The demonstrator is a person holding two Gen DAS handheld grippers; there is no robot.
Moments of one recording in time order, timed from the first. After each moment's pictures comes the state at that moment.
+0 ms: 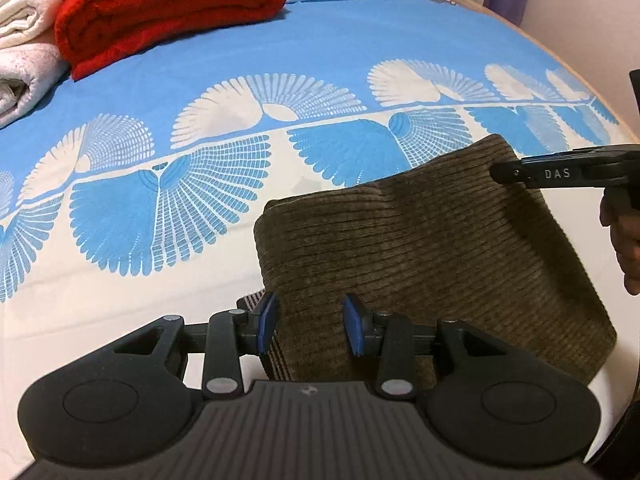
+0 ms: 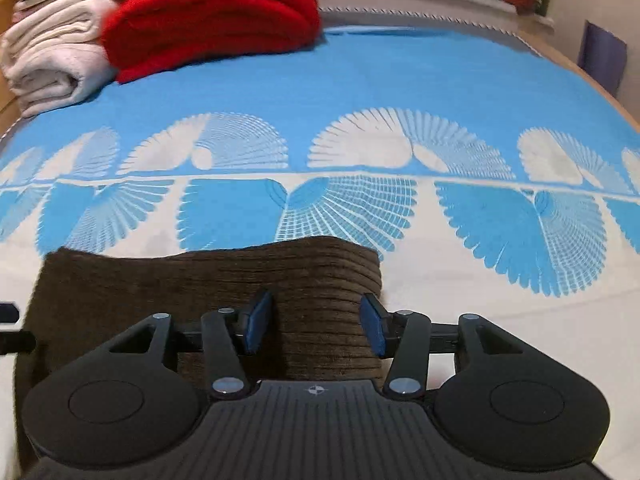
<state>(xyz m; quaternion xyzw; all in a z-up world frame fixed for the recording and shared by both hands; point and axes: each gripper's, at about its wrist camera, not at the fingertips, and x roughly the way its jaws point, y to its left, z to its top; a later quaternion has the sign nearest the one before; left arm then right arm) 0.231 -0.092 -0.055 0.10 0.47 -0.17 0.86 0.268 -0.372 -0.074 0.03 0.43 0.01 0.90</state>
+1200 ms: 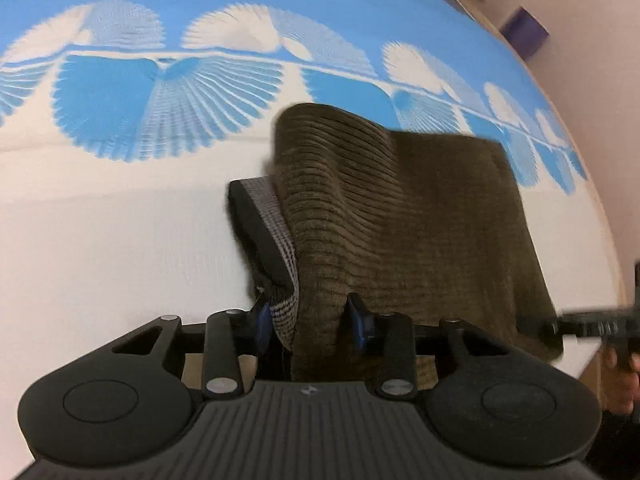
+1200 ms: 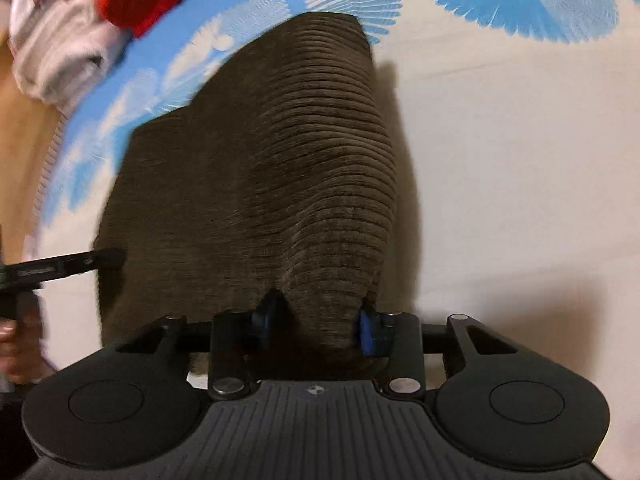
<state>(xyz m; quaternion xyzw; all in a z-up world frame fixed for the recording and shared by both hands) 0.218 -0.026 -0.074 -0.07 0.55 -0.19 0.81 0.154 -0.415 -0.095 0.23 0.57 0.10 0.78</state>
